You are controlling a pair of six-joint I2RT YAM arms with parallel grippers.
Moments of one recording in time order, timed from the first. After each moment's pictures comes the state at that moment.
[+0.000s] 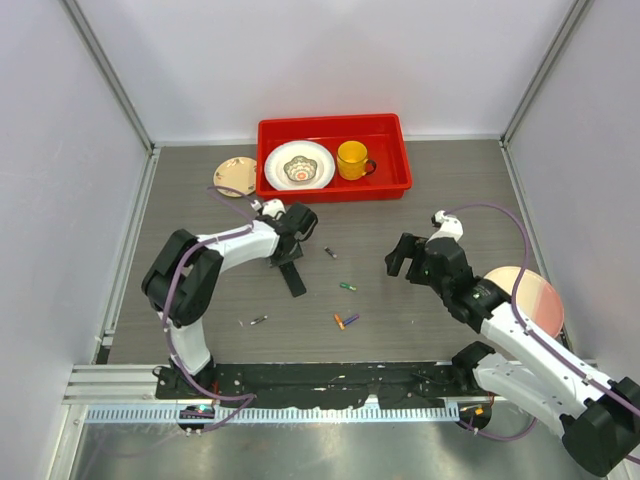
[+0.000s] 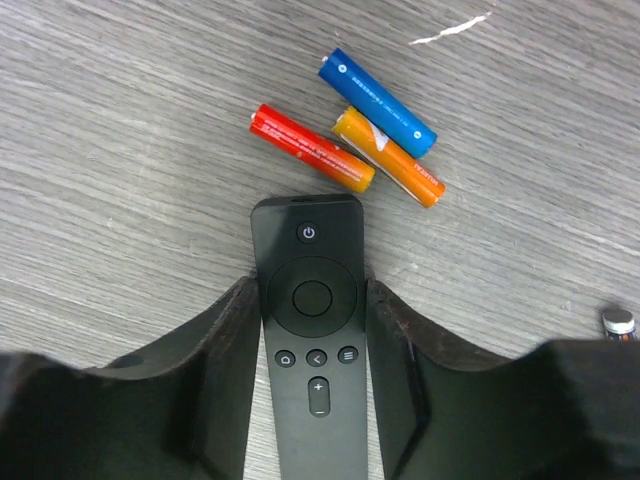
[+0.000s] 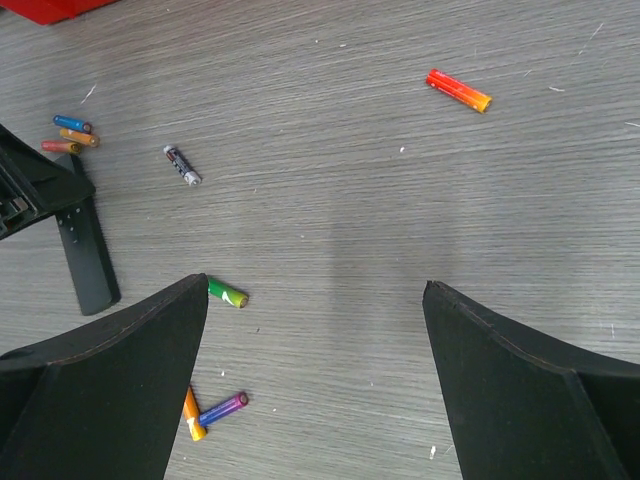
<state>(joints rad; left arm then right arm) -0.64 1.83 1.14 -0.53 -0.45 -0.96 0.55 0.82 0.56 -0.32 0.24 0.60</state>
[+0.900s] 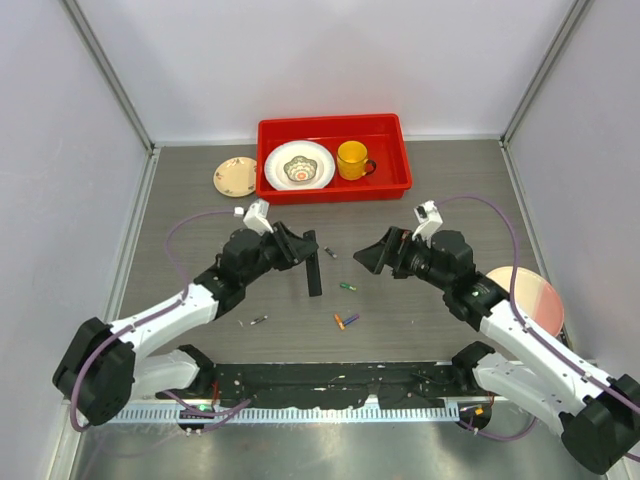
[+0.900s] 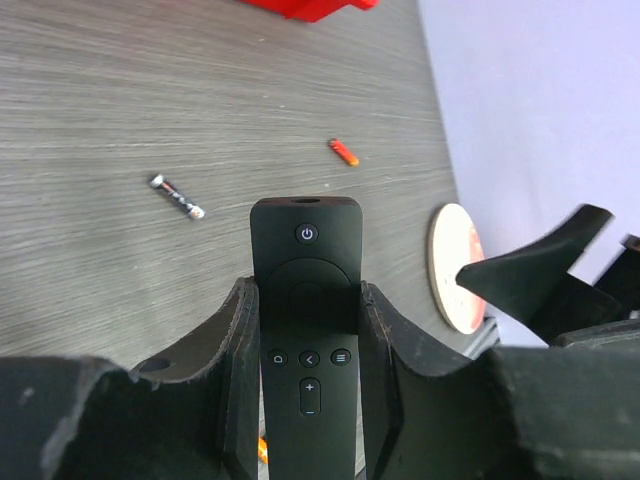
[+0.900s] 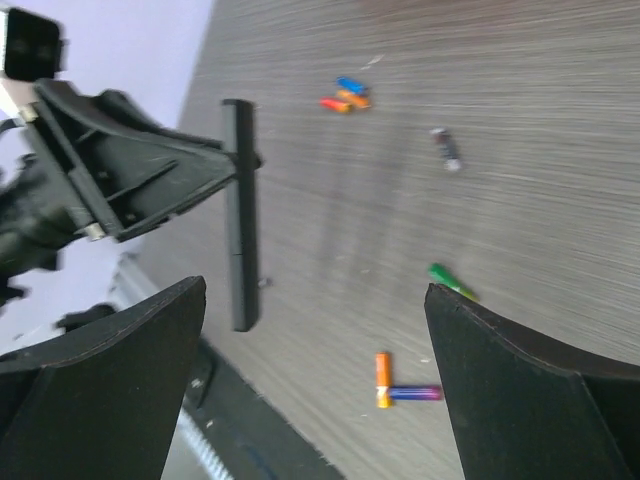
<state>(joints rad) -0.63 1.16 0.58 0.26 0.05 -0.89 0.55 0.82 0.58 -0.11 -0.17 0.70</state>
